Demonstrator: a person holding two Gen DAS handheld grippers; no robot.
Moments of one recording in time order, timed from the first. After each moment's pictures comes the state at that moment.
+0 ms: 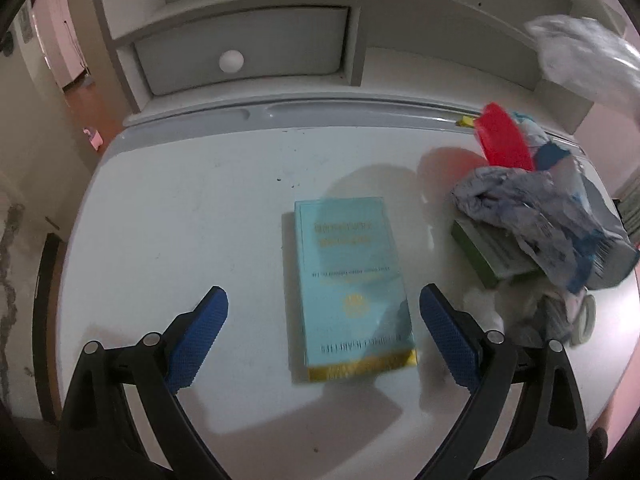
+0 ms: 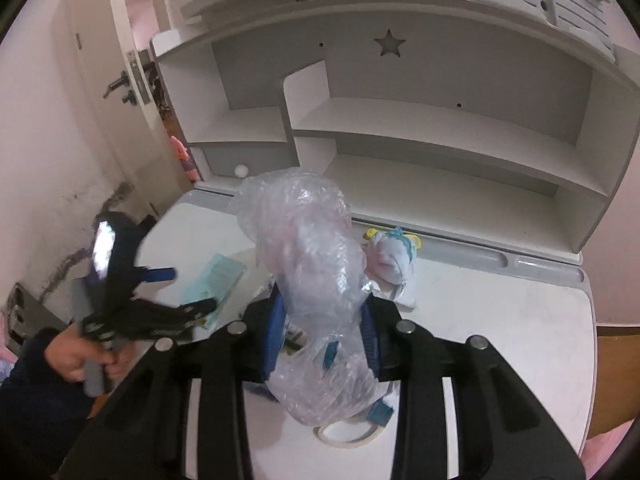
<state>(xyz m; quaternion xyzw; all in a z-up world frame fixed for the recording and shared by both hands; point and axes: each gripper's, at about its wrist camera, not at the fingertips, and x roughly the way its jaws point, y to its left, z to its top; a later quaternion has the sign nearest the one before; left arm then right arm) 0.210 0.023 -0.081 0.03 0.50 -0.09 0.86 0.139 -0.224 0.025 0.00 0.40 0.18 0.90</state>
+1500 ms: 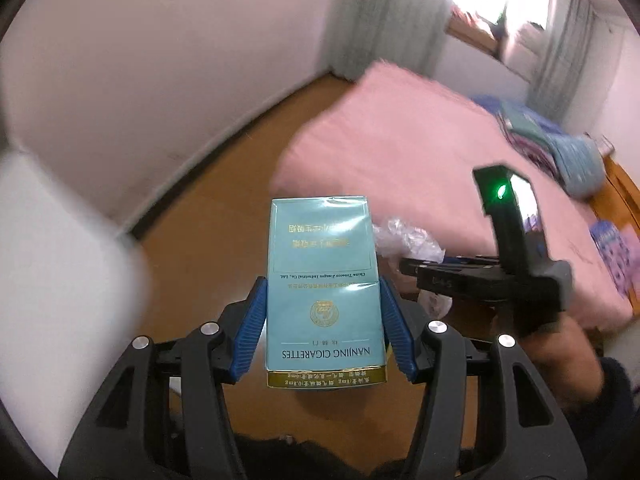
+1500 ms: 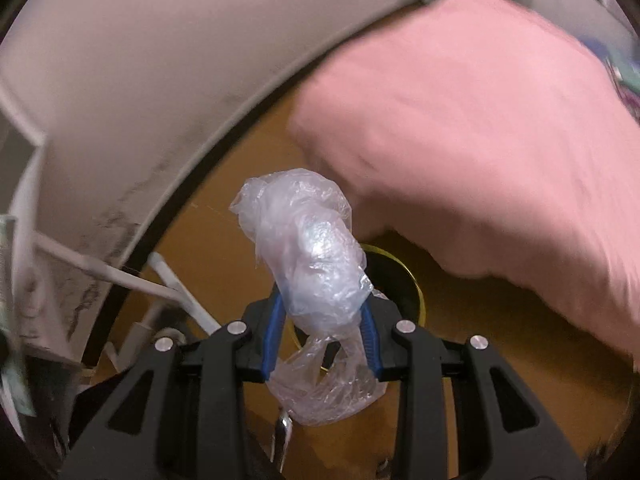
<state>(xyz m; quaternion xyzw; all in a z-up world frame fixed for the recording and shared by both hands) -0.116 -0.513 -0.117 0.19 0.39 -0.60 0.68 -0.283 -0.678 -0.207 0.34 0.45 -0.40 0.73</state>
